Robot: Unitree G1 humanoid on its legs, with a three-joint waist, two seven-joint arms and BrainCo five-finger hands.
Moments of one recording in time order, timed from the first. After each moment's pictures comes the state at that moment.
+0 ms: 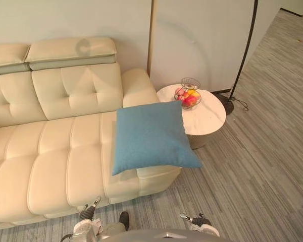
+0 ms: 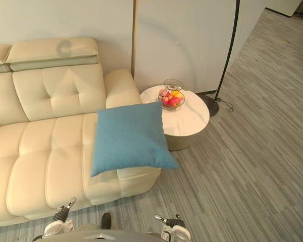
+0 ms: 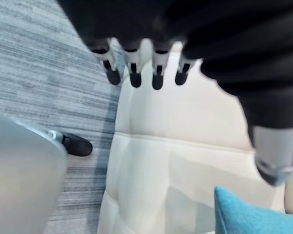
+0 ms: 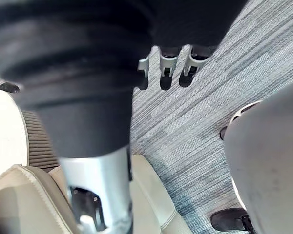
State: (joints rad) left arm 0.07 0.00 0.30 1.03 -0.08 -0.04 0.14; right arm 0.07 0.01 -0.33 1.00 0.03 -0.01 -0.15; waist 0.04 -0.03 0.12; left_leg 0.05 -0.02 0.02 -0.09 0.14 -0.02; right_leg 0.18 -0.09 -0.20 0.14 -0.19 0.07
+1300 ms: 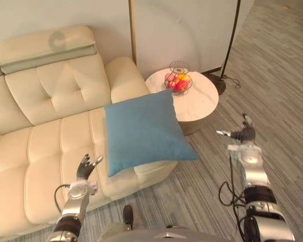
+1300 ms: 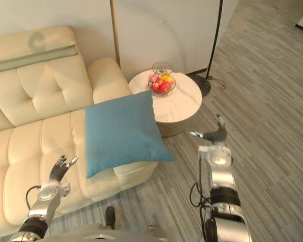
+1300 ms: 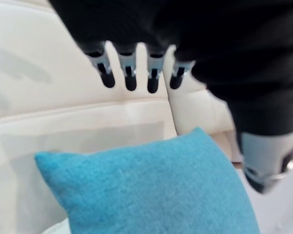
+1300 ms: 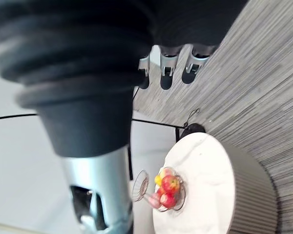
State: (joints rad) left arm -0.12 0.19 -0.01 0.64 -0.16 -0.05 0.15; right arm -0.38 -0.41 -0.20 0.48 0.00 -0.03 -0.19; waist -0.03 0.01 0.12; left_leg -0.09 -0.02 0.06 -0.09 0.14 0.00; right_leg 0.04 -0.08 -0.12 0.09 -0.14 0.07
